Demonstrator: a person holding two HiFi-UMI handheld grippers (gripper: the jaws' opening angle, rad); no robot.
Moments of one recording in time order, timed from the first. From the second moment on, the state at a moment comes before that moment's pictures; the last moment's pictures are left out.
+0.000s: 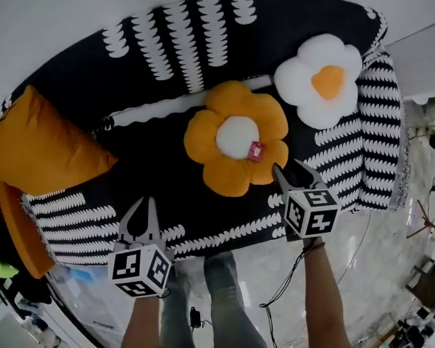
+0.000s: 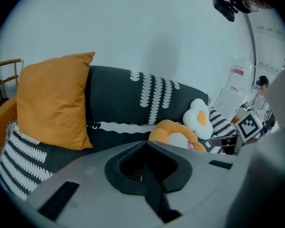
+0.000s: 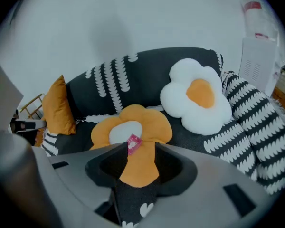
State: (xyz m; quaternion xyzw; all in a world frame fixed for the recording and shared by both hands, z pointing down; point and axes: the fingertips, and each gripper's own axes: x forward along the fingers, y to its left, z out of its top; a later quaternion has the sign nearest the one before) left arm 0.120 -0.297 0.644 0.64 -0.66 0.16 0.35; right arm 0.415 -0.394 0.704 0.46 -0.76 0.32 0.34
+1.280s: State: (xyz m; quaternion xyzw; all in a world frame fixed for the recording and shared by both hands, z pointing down) left arm 0.136 -0.295 0.691 0.64 -0.64 0.20 0.37; right arm 0.421 -0.410 0.806 0.40 -0.74 0.33 0.43
